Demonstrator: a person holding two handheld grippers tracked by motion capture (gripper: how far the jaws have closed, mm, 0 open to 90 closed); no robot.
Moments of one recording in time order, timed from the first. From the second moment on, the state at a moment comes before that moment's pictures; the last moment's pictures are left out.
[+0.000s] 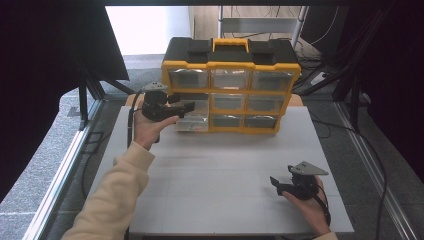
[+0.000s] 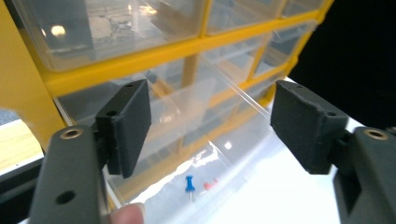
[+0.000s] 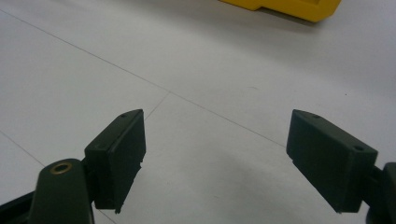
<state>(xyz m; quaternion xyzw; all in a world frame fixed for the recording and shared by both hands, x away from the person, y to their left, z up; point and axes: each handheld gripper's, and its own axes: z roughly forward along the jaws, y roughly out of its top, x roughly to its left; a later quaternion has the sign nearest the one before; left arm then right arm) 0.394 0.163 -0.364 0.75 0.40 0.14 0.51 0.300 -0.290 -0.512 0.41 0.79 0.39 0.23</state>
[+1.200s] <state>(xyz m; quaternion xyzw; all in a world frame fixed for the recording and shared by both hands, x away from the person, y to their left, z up) 0.280 0.219 -0.469 0.77 0.41 0.14 0.47 0.298 -0.290 -0.511 0.41 0.79 0.39 0.23</state>
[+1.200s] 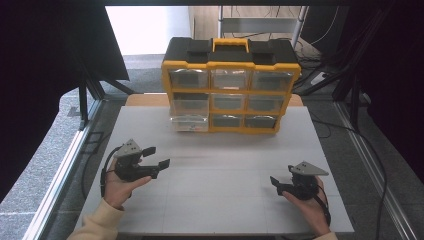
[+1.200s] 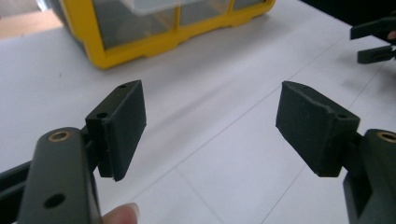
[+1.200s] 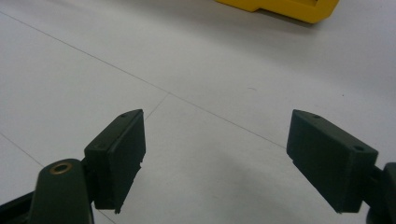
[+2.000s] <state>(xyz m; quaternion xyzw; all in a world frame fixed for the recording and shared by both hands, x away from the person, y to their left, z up) 0.265 0.242 -0.520 0.77 0.45 0.13 0.44 0.299 -0.290 -0.511 0.41 0.79 0.39 0.23</state>
